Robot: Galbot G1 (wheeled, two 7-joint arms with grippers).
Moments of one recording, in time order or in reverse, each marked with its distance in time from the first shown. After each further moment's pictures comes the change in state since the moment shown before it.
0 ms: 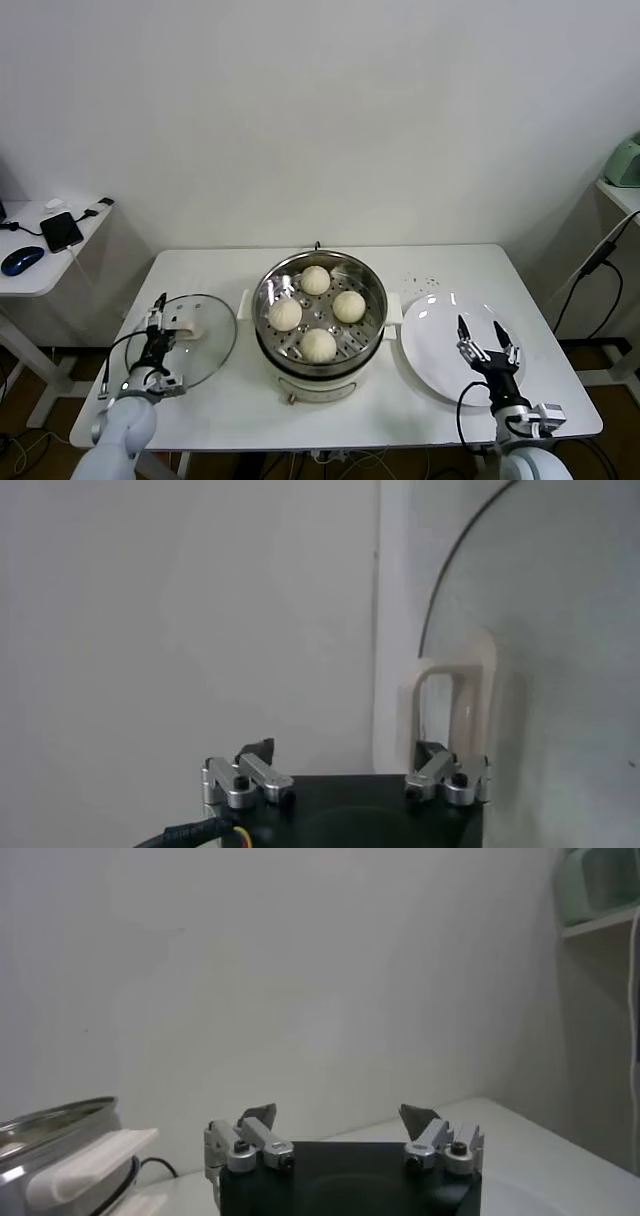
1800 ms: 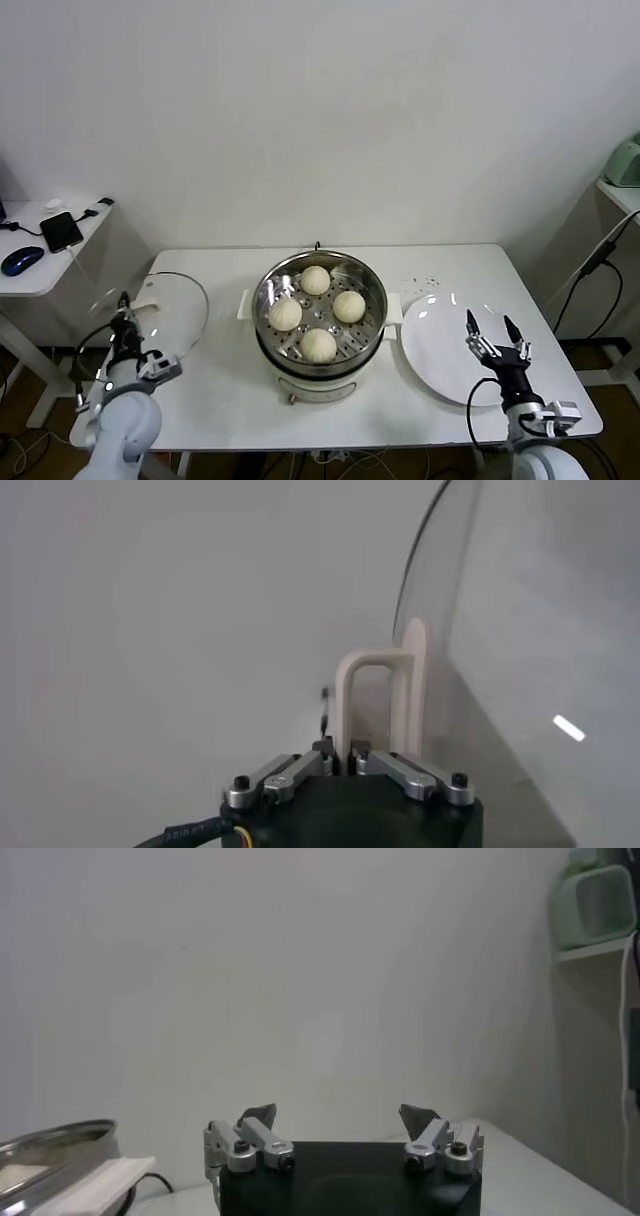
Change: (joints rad) left arm 0.150 -0.088 -0.084 -0.466 0.086 0.455 0.236; right arm -0.024 -0.009 0.053 0.070 0.007 -0.047 -0.002
